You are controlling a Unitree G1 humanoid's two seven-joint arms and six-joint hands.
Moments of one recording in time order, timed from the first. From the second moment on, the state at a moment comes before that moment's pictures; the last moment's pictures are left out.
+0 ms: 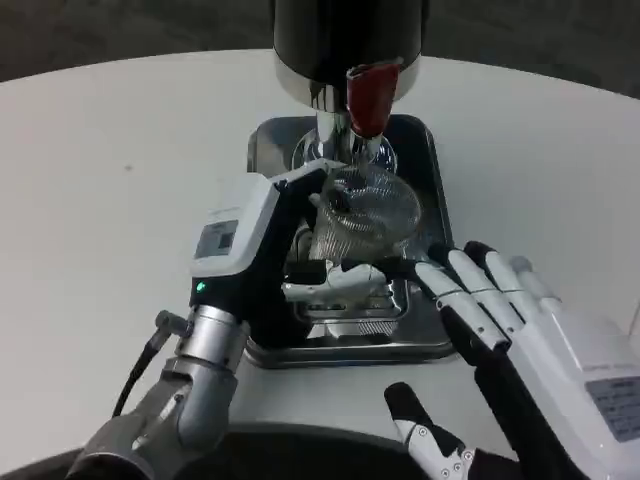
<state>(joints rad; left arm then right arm) -0.82 0.28 -0.33 1.06 0.68 -0.68 0.71 0.43 -0.08 0.19 -0.95 -1.09 -0.09 0.27</state>
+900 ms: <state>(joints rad) -0.79 0.33 -0.41 1.02 0.72 -0.63 0.78 0.47 -0.07 0.19 -0.96 -1.07 -0.09 0.27</state>
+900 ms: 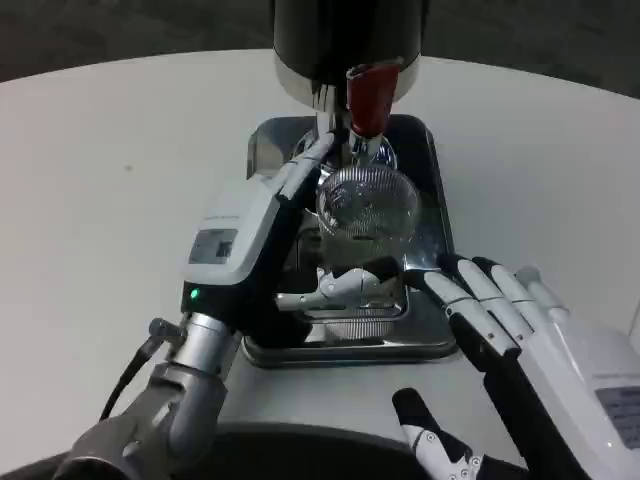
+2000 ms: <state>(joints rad) -0.35 0.56 0.00 0.14 -0.20 -0.70 -0.08 0.47 -0.15 0.20 -0.87 -1.11 -0.16 0.21</state>
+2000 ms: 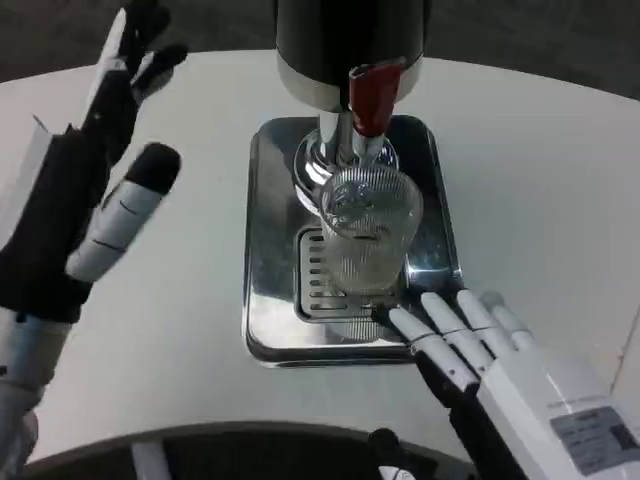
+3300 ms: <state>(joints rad) -0.92 0.48 0.10 0.41 -0.53 0.00 -1.00 0.51 -0.11 0.20 -0.92 -1.10 -0.11 0.25</state>
